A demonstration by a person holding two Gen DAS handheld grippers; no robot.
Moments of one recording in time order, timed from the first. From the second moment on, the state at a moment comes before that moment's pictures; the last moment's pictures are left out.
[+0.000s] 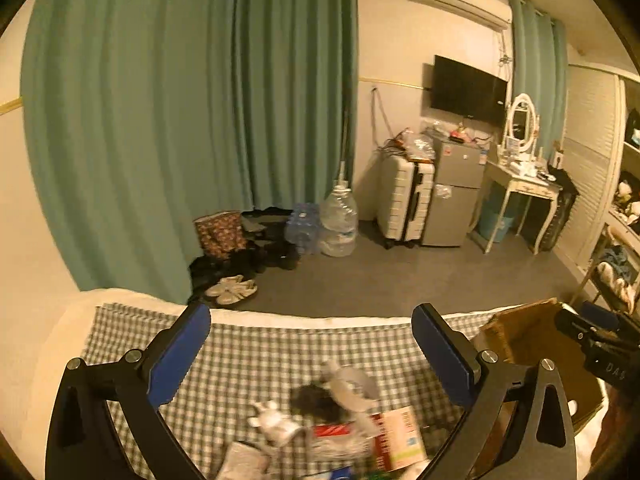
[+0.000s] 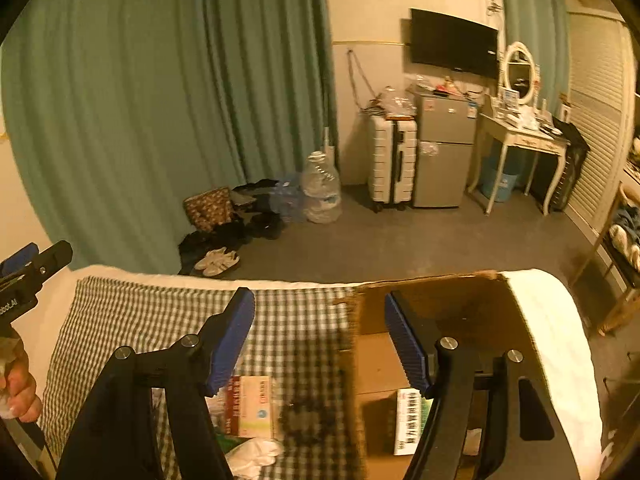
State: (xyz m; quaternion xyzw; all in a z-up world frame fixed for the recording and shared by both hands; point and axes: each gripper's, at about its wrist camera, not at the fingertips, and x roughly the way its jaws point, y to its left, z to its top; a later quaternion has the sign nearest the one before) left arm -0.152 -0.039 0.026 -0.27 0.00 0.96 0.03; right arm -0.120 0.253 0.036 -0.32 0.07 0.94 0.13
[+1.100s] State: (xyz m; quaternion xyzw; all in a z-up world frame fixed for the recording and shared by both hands) left arm -0.132 -0.127 -0.145 -0.40 0.01 0.92 0.00; right arm -0.182 0.161 -0.128 -0.46 0.03 0.88 0.09
